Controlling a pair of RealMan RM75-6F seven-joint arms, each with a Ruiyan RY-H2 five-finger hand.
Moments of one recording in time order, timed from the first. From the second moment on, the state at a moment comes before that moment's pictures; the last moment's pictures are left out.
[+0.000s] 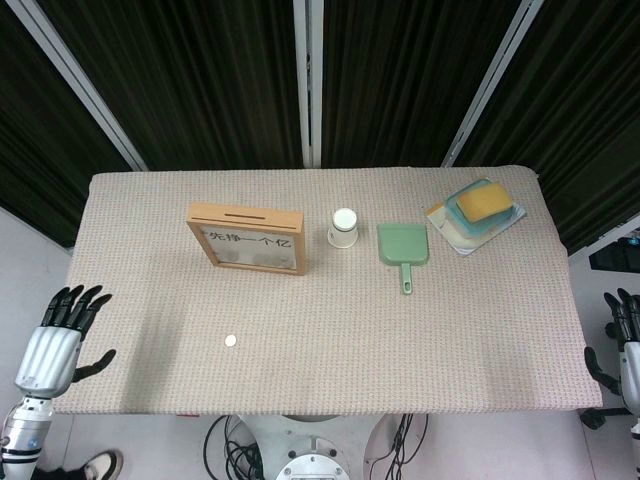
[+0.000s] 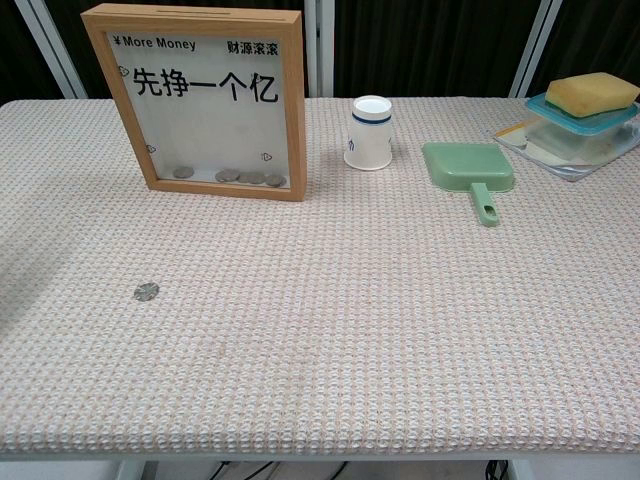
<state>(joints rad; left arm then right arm) -0.12 -1.20 -0.01 -1.54 1.63 1.53 0.02 -0.03 -1.12 0.09 -1.51 -1.47 1.56 0.09</state>
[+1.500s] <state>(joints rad) -0.38 -1.62 0.03 -1.26 1.71 1.24 0.00 -0.05 -1.12 0.08 -1.49 -1.47 1.58 0.12</state>
